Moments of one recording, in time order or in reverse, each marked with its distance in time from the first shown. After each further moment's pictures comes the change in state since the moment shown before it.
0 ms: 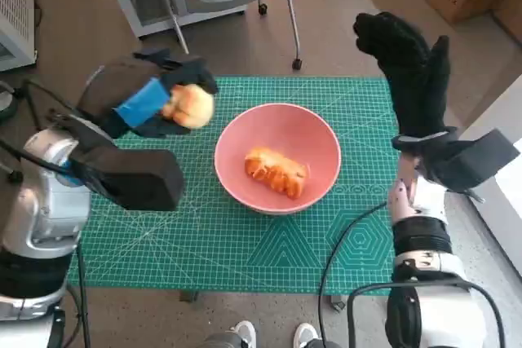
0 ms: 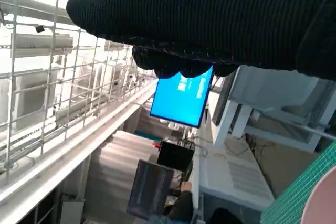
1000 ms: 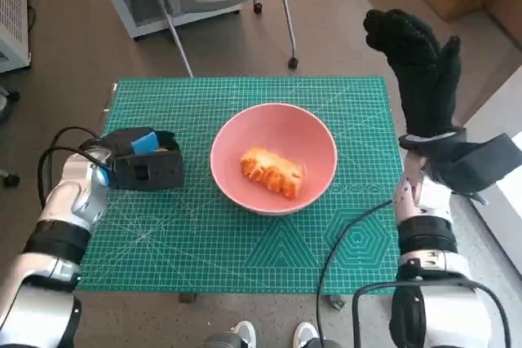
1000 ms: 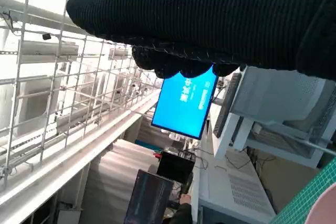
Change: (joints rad) left arm -0.036 0.036 -0.156 0.813 0.059 -0.135 0.045; right arm 0.000 -0.024 -0.005 0.010 -0.001 -0.040 -0.022
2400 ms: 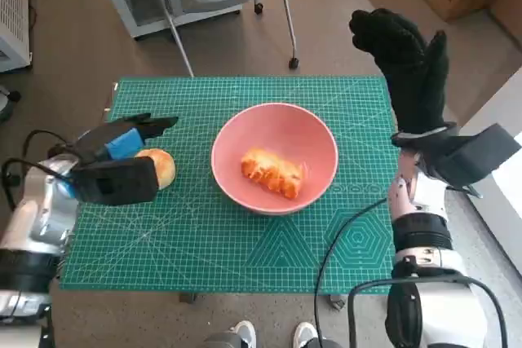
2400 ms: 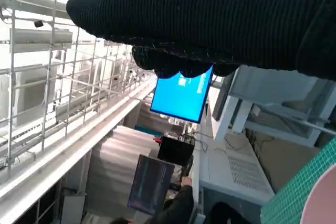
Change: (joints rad) left arm 0.087 0.047 0.081 -0.110 -0.023 -0.033 -0.031; right arm -0.016 0.016 -0.012 0.001 0.003 0.044 0.040
